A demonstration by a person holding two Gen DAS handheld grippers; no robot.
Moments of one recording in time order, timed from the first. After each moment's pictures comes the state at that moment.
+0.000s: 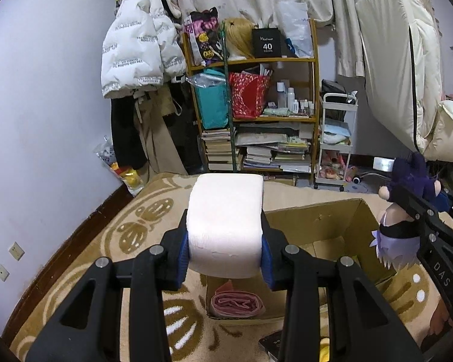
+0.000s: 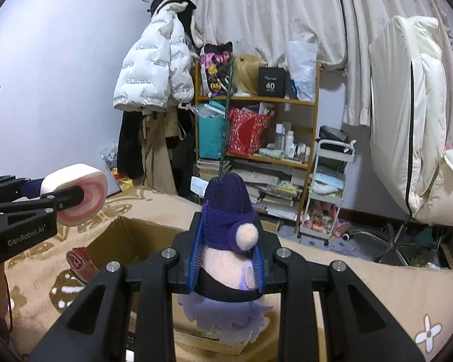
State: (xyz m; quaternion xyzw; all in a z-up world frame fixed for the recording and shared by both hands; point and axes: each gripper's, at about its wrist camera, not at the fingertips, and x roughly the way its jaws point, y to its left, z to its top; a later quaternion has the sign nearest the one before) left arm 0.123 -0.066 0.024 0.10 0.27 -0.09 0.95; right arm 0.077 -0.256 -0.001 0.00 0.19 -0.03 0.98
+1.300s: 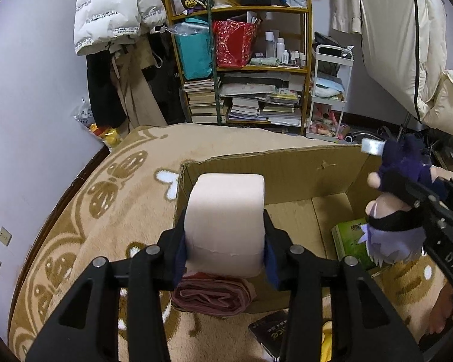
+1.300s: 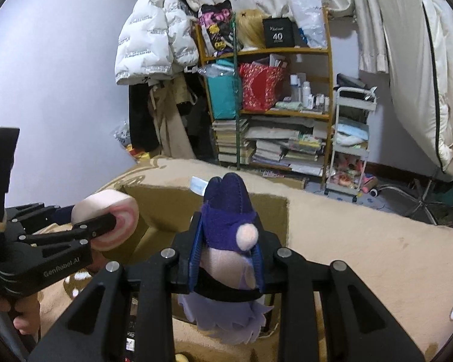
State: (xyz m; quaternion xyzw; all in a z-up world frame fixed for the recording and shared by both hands) left arm 0.156 -0.082 -0.042 0.11 0.37 -0.11 0.92; right arm 0.113 -0.270 -0.052 0.07 0.28 0.03 0.96
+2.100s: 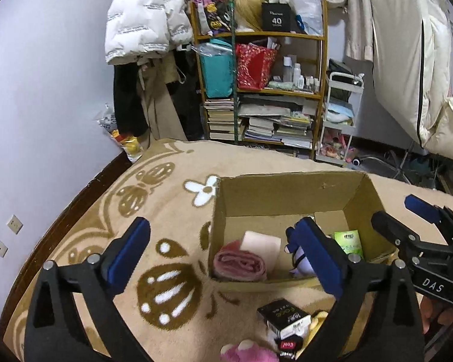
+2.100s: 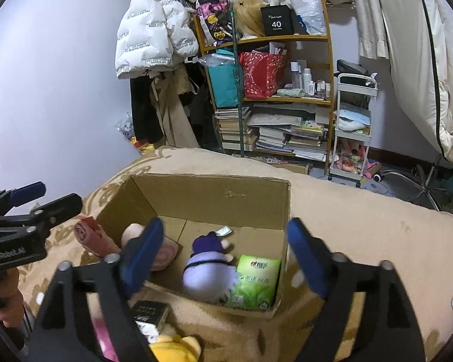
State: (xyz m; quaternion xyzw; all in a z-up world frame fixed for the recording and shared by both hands) left arm 0.110 -0.049 0.012 0.07 0.33 -0.08 0.94; right arm 0.098 -0.273 -0.049 0.09 0.30 0.03 0.95
